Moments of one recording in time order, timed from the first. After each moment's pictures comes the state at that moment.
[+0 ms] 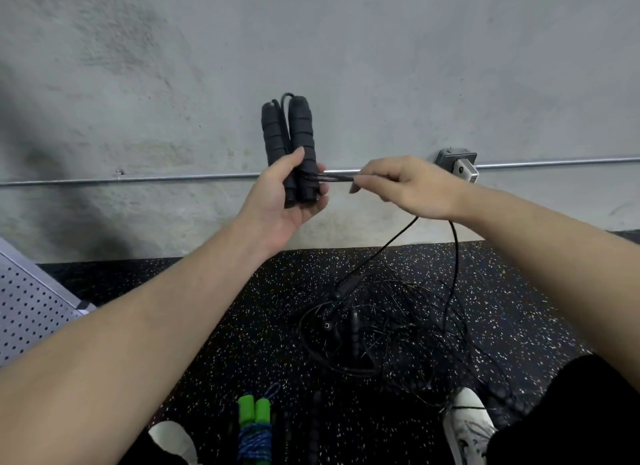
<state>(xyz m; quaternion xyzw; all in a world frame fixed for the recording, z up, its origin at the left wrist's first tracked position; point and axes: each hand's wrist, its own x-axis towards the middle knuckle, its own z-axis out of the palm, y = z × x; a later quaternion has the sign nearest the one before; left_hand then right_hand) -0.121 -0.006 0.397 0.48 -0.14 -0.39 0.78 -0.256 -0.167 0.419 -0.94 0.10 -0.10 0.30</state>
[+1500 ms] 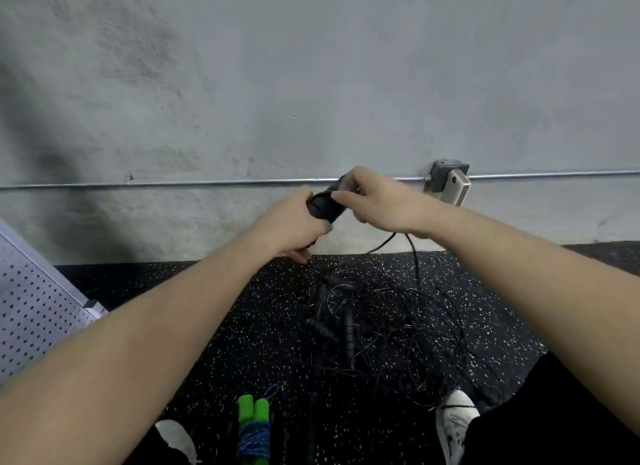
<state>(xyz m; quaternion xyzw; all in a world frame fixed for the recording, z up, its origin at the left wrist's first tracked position) -0.133 0.011 0.391 0.83 -0.35 -0.22 0.37 -0.248 -0.117 0.430 -0.93 0.17 -0.10 0.31</state>
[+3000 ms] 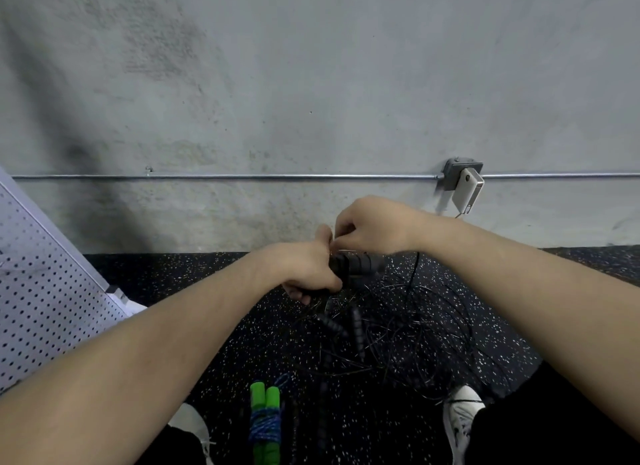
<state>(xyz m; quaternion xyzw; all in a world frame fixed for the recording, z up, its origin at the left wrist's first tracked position) -0.157 0.041 0.368 0.83 -0.39 -0.35 0.15 -0.241 -0.086 0.408 -0.99 0.08 0.03 0.12</state>
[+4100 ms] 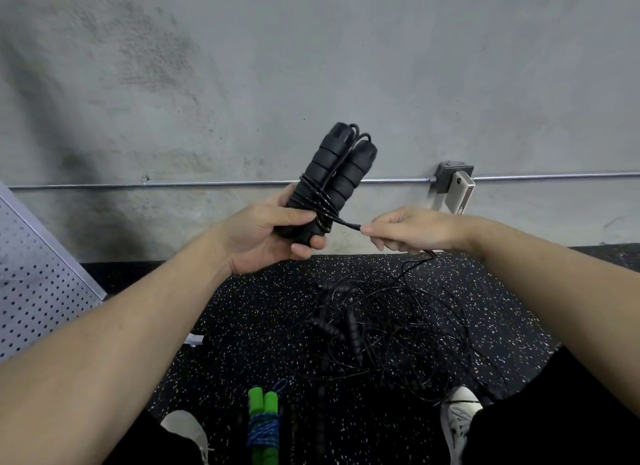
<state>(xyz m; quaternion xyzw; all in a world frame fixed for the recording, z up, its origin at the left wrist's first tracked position) -0.124 0.078 0.403 0.39 -0.32 -0.61 0.61 -0.288 -0.138 0.406 -0.89 0.14 0.11 0.42</state>
